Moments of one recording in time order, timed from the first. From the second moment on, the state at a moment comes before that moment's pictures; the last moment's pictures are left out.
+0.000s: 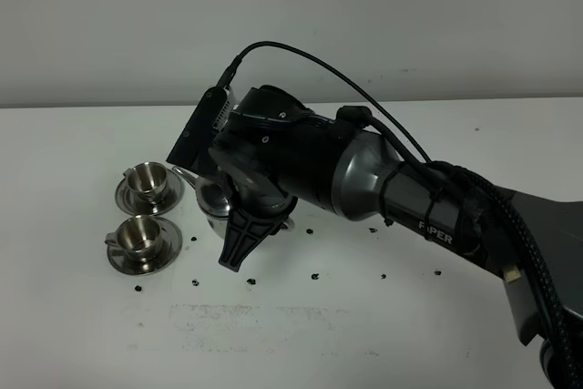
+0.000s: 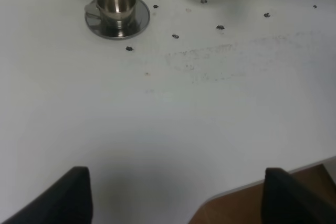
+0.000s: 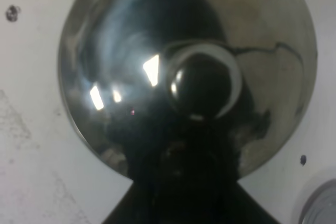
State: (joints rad) left arm -0.02 0.00 -0.47 -0.24 1.11 0.25; right arm 0.88 2.16 -1.87 -0.34 1.03 -0.14
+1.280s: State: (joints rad) left arm -0.02 0.00 -0.47 -0.24 1.11 0.25; right arm 0.98 2.23 -1.88 -0.55 0.96 -0.17
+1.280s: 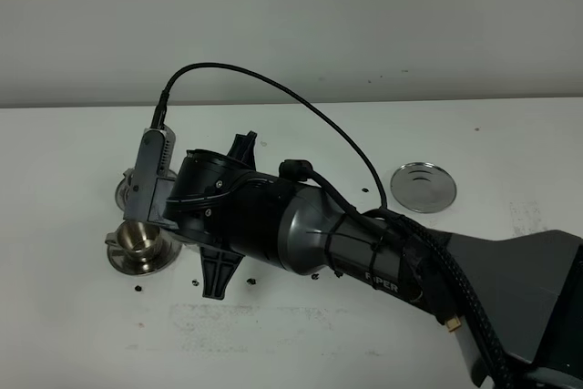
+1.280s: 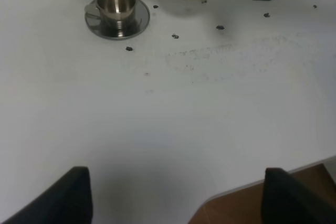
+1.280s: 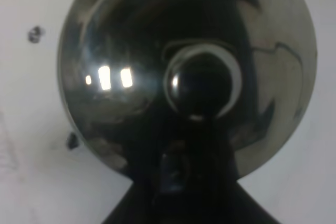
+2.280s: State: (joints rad) left arm -0.02 0.00 -0.47 -0.24 1.11 0.25; right arm 0.98 2.27 -1.88 -0.68 0.90 -0.25
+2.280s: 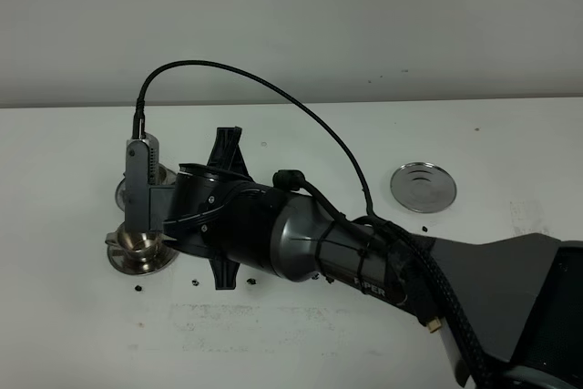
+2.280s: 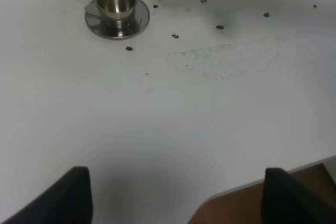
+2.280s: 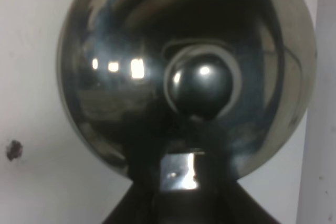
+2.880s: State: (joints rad) left arm -0.02 0.00 -0.47 -0.24 1.11 0.25; right arm 1.01 2.31 -1.88 -0.78 0.92 -0.29
